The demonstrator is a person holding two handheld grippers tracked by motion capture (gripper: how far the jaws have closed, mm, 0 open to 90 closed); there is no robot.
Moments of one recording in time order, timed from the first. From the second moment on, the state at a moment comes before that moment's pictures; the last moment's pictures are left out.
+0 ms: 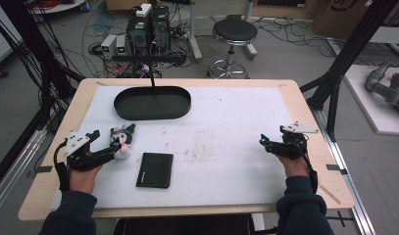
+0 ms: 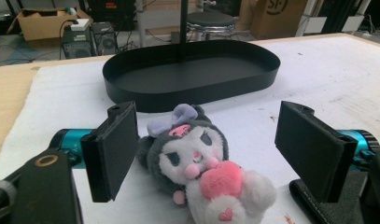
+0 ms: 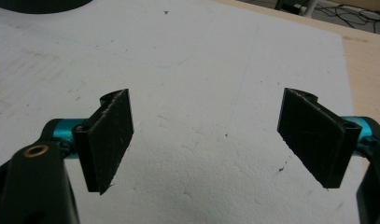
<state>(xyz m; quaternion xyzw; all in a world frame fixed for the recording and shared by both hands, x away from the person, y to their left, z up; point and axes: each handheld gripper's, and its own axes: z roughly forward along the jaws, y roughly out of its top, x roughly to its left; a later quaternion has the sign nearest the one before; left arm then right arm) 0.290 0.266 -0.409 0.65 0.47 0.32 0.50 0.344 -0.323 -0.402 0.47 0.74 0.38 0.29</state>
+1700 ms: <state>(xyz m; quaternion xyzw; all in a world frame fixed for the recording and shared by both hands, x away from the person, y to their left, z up) 0.305 0.200 -0.443 0.76 0.46 0.08 0.46 0.346 -0.314 -0.403 0.45 0.76 0.35 0.29</state>
